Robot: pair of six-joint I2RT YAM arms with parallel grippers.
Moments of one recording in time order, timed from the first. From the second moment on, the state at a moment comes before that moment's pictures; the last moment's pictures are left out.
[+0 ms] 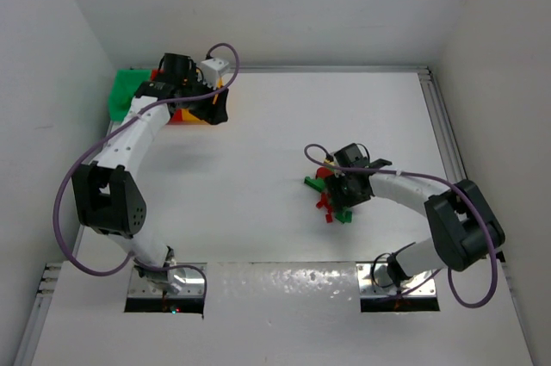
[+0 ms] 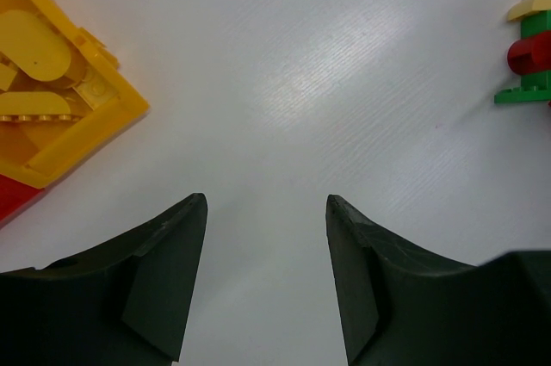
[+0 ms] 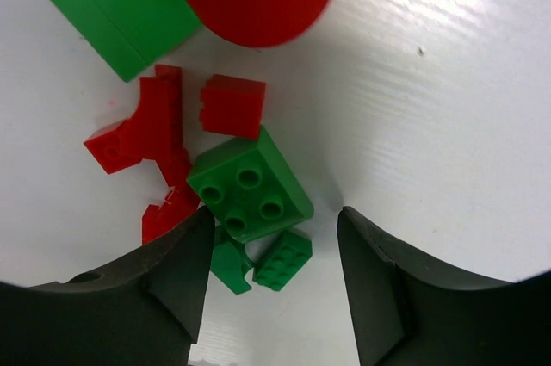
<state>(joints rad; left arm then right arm) -0.14 1.63 1.49 -0.72 0.43 0.30 0.46 1.45 0.65 -0.46 0.01 0.13</state>
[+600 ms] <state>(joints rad) -0.14 1.63 1.49 -0.72 0.42 0.30 0.47 1.44 0.62 -0.35 -0.05 -0.05</state>
